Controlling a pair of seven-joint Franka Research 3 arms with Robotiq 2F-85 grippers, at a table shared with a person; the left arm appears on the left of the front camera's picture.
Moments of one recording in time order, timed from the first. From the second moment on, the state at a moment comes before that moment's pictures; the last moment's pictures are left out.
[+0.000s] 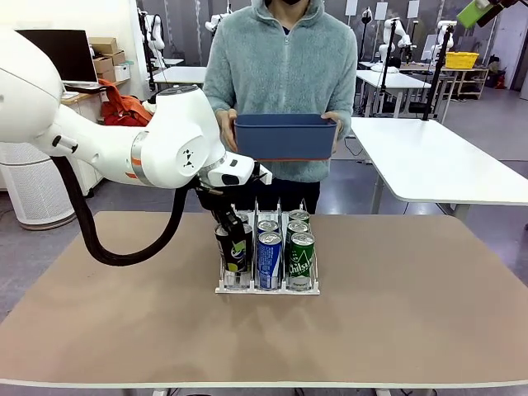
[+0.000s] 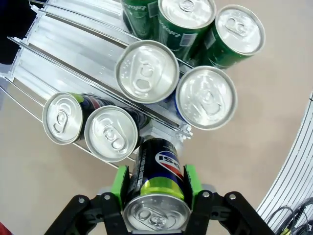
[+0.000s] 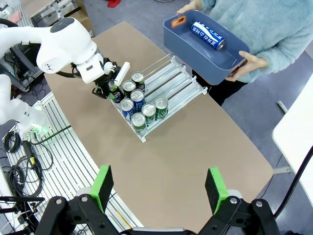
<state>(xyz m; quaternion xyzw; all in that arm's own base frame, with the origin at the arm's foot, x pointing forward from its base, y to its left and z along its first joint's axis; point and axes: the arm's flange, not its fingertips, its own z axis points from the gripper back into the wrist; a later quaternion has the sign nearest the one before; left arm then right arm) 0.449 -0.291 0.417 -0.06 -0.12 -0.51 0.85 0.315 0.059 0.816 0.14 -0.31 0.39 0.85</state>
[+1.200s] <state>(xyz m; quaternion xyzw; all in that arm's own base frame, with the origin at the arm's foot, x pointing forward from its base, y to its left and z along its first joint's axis) 0.458 -0.312 0.375 -0.07 -0.10 -0.53 0.84 0.315 0.059 0.816 0.14 -0.31 0.39 0.85</state>
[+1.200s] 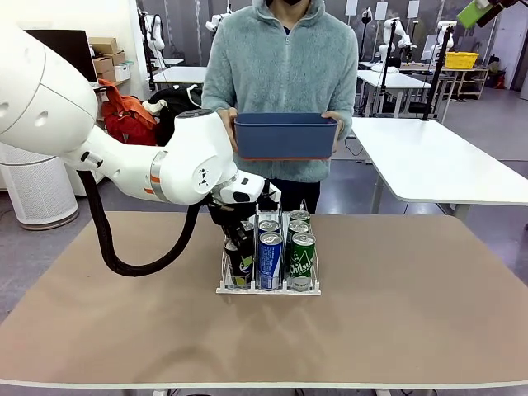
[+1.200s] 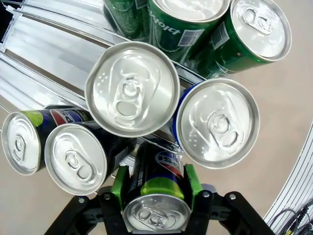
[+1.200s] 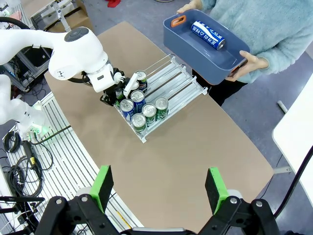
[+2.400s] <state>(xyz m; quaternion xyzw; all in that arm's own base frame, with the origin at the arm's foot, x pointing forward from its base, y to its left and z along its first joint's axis) 0.449 -0.312 0.384 -0.05 -0.10 -0.53 0.84 0.315 0.059 0.816 0.14 -0.31 0.39 0.85</state>
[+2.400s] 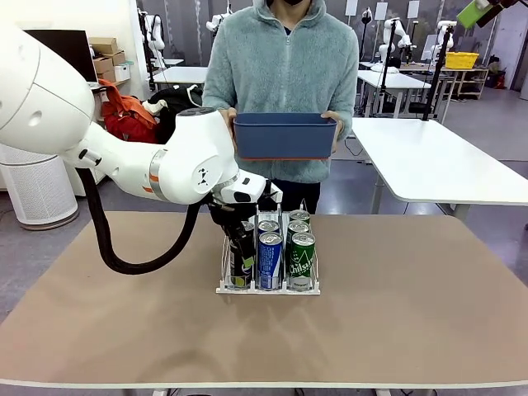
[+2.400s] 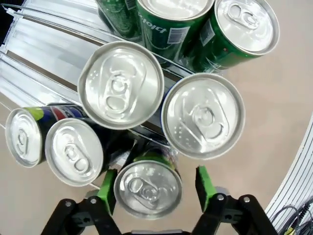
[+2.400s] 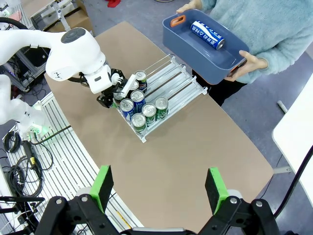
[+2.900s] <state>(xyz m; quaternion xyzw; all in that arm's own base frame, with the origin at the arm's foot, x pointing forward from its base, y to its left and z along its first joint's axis) 0.436 -0.304 0.410 -0.02 -0.12 -0.51 0.85 0.315 0.059 0.816 0.14 -0.31 0.39 0.85</state>
